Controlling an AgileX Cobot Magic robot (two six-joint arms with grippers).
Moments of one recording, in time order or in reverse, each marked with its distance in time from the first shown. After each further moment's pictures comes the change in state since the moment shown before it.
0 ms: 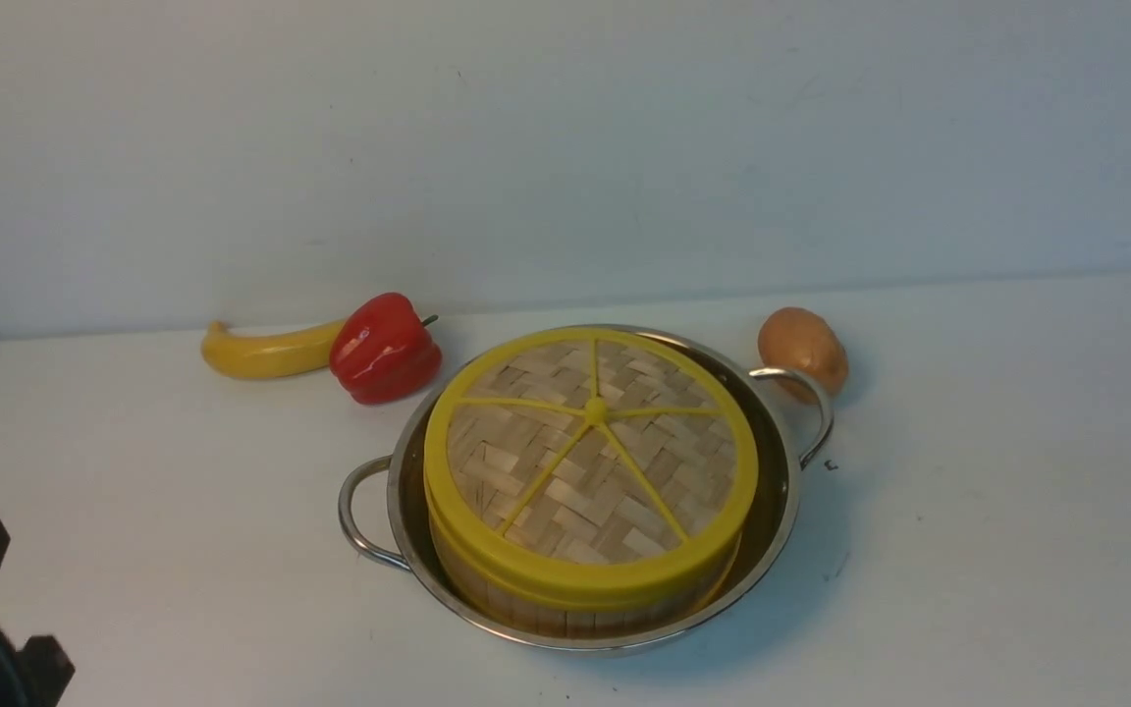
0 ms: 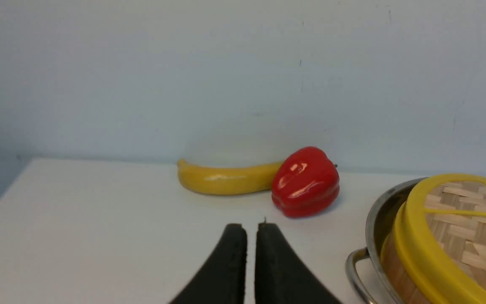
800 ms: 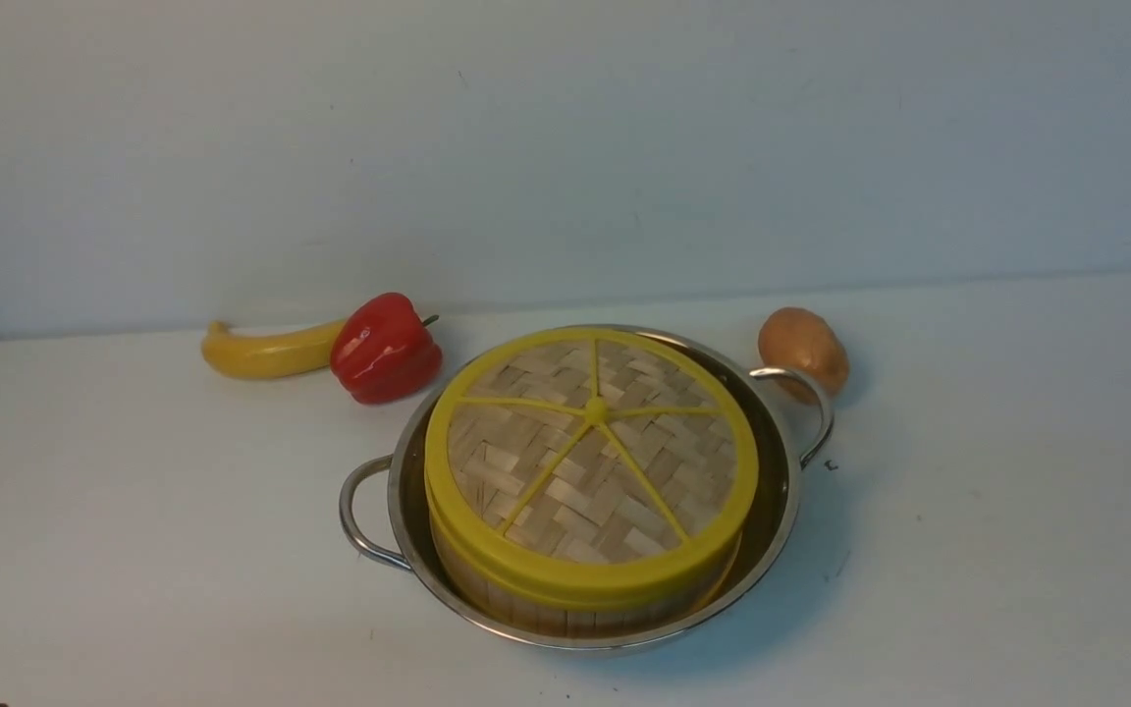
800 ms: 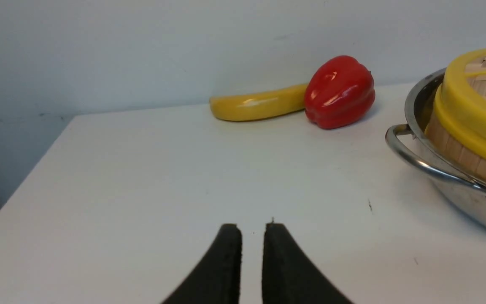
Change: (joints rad) right arm 0.000 -0.001 0.000 0.002 -0.065 0.000; left arm 0.010 -0.413 0.215 0.052 0.258 0.091
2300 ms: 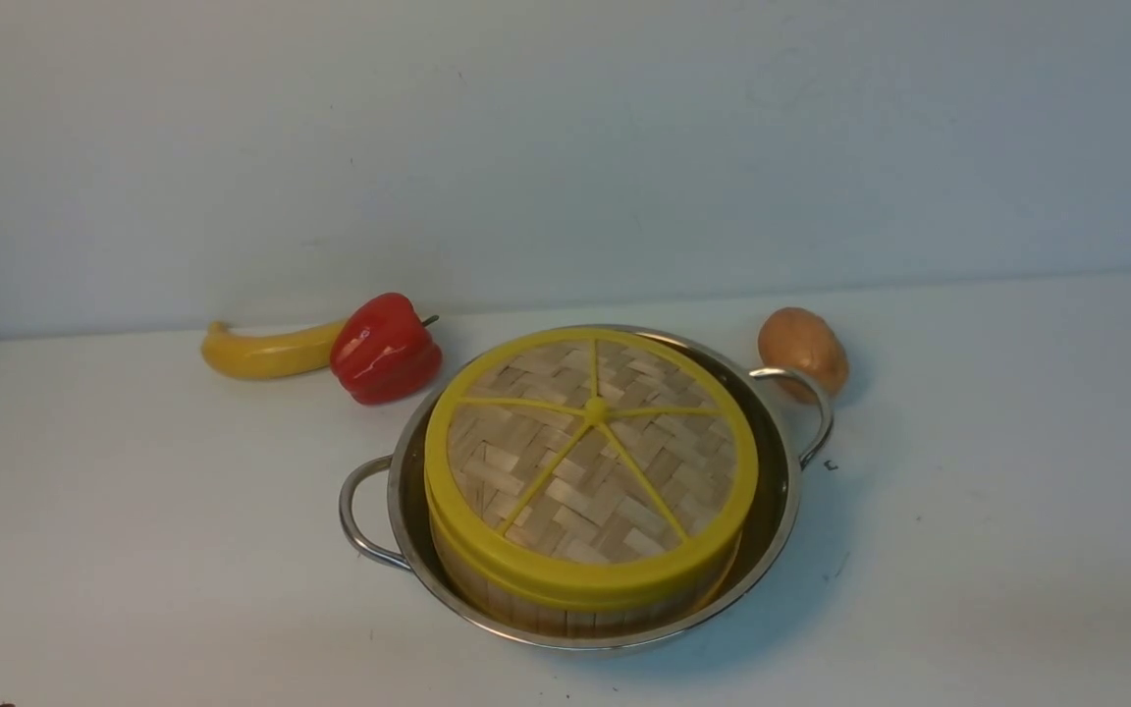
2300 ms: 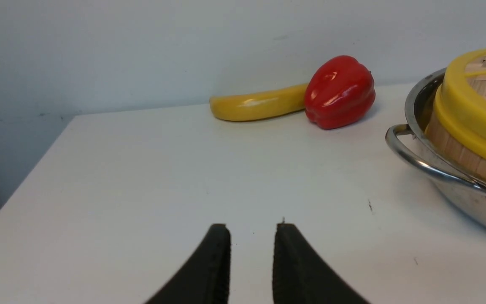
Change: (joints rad) right arm -0.642 -0.692 0.504 0.302 -0.560 0.000; left arm 0.000 -0.002 0.000 0.001 0.002 0.000
